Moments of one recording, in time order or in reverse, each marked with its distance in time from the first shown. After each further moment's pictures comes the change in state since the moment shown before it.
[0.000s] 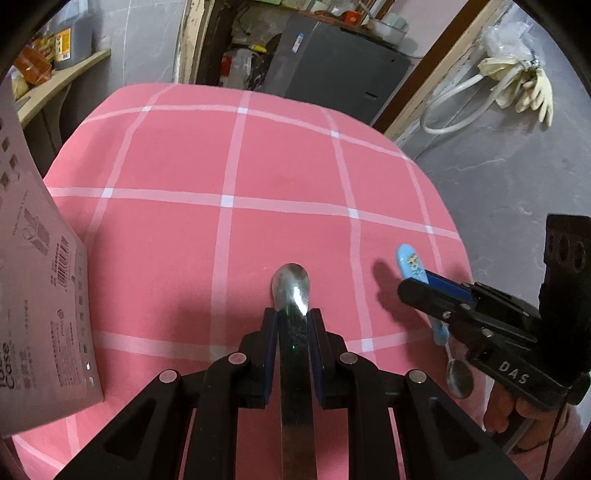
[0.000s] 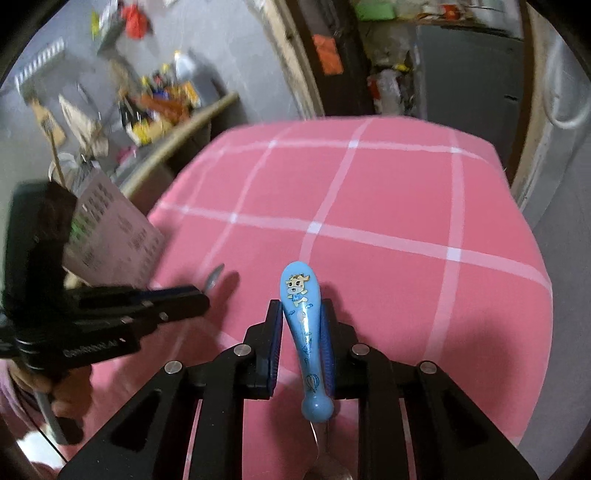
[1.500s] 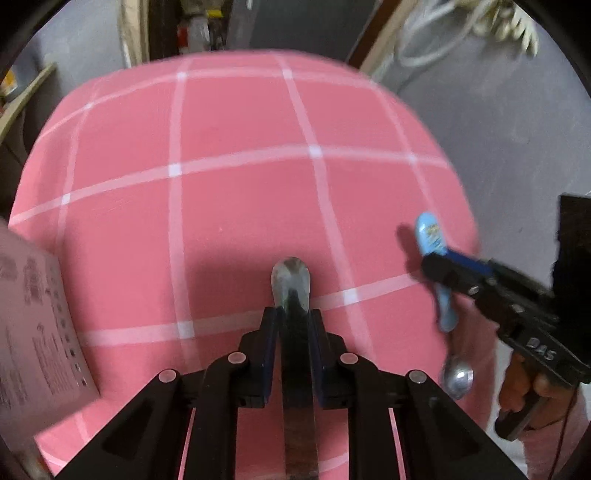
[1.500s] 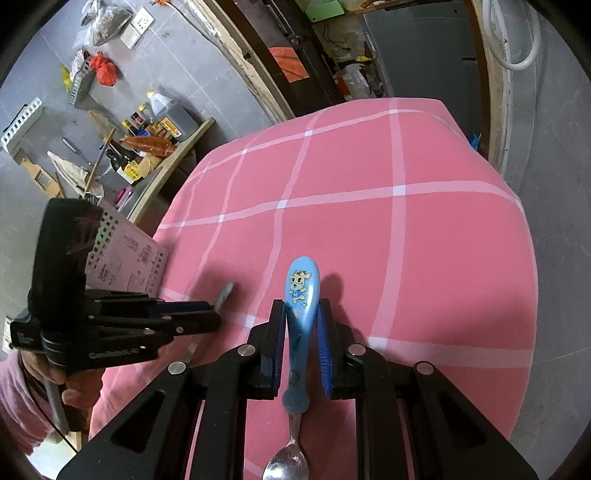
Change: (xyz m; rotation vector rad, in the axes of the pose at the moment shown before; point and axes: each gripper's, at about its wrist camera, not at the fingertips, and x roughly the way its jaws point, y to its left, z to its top) left arm 0.006 -0.021 0.020 0.161 0.176 0.004; right arm -0.006 -0.016 -0.035 0.181 -0.022 0.031
